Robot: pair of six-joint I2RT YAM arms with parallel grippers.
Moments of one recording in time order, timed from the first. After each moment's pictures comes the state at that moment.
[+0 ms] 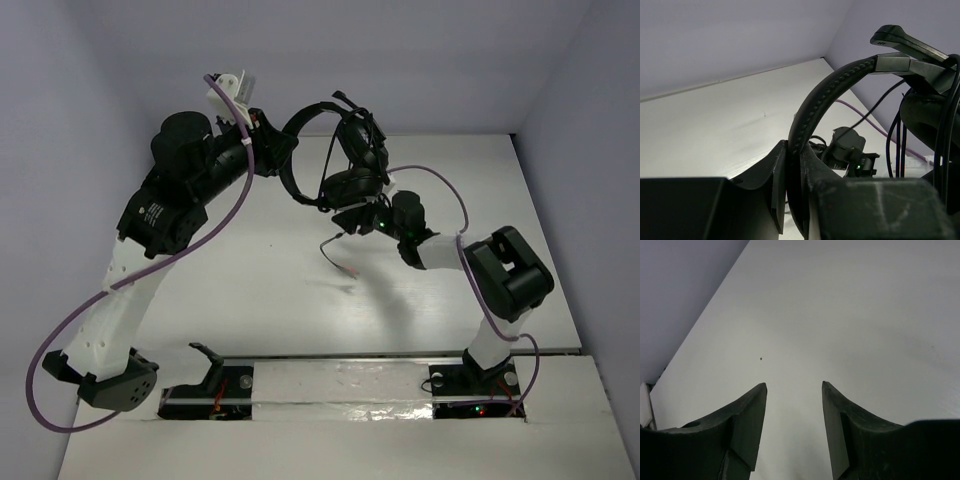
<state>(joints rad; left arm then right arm) -0.57 1.22 1.74 -0.59 0.10 -0.33 0.49 1.78 0.83 0.77 -0.39 0.50</state>
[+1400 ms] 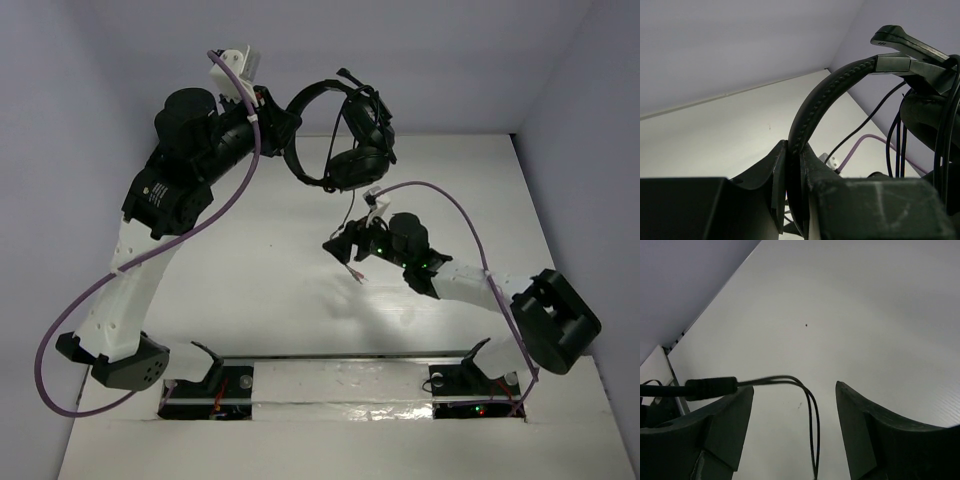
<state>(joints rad) -0.57 1.34 1.93 -0.63 0.08 -0.31 0.69 1.41 0.68 0.54 -0.21 0.43</state>
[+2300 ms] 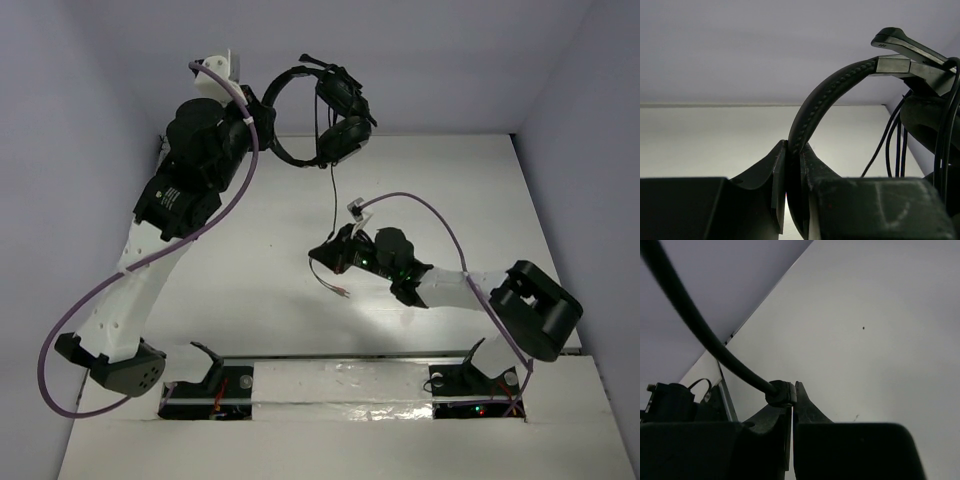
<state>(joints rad) -0.57 1.30 1.80 -0.53 -0.26 -0.34 0.82 1.54 0.66 0.81 -0.23 0.58</state>
